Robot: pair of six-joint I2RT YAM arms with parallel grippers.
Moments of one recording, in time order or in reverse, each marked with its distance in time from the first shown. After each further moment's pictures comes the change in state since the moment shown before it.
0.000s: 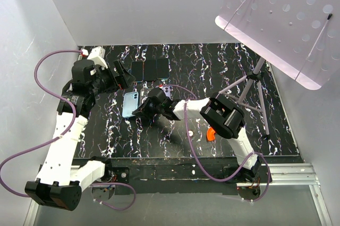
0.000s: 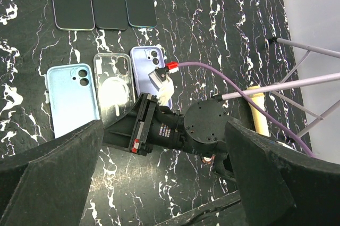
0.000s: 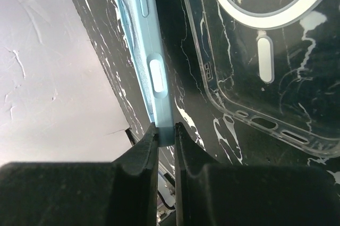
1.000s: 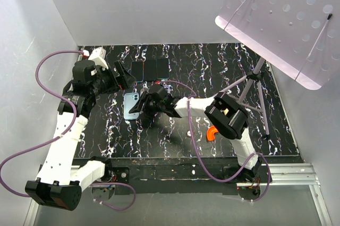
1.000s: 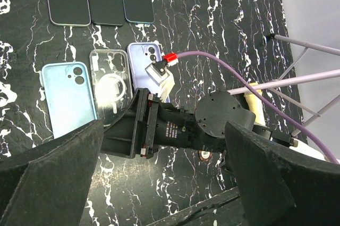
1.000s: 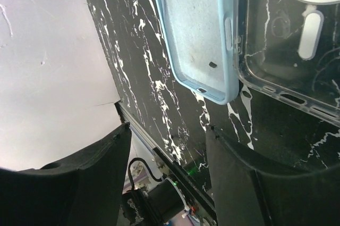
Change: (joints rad) left arm 0.000 0.001 -0.012 0.003 0.016 -0.009; right arm -0.013 -0.046 0.017 -0.057 -0.112 -0.117
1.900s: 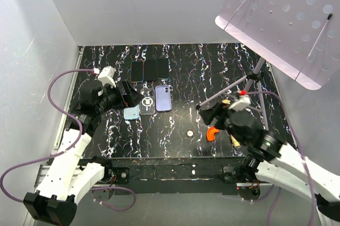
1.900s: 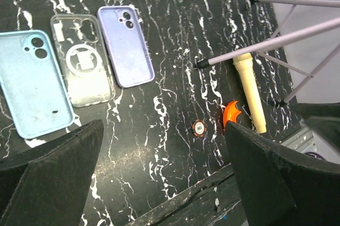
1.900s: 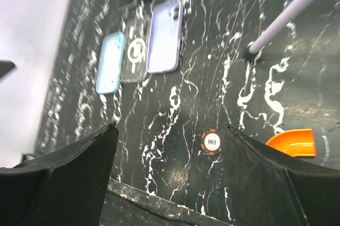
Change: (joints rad) left arm -0.067 -0.153 -0.296 0.142 0.071 -0.031; right arm -0.017 -1.422 -0.708 -0.555 0.673 -0.528
